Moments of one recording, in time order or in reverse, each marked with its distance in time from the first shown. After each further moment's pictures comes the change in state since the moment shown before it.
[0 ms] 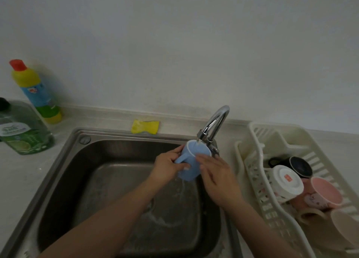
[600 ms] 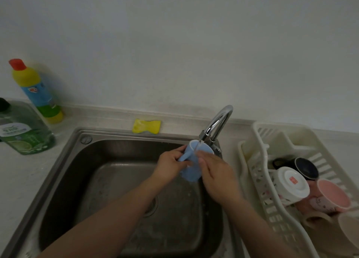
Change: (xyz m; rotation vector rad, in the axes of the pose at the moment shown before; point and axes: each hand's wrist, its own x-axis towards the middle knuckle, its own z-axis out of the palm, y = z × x) left_hand 0.011 -0.004 0.001 0.033 -0.051 -0.017; right_hand 0.018 -0.002 0.010 0.090 0.031 0.025
